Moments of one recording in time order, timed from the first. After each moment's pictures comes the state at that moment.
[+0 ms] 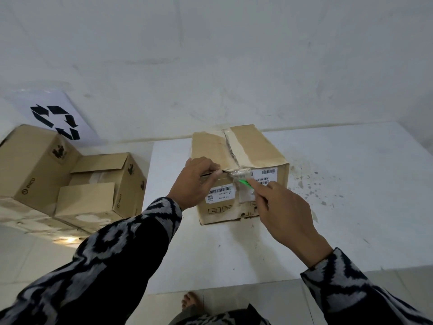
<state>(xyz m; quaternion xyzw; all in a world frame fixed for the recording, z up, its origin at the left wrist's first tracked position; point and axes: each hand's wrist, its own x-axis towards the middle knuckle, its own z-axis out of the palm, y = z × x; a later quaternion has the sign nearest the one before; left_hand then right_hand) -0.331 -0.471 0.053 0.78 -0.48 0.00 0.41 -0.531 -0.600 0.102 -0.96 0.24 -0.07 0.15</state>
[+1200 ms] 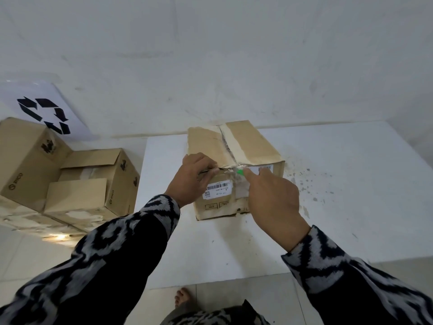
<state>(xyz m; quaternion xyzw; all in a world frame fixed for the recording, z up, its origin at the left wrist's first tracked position) -0.336 -0.476 0.044 0.76 -0.50 0.03 0.41 -0.511 -0.582 0.138 -0.95 0.30 0.05 0.04</state>
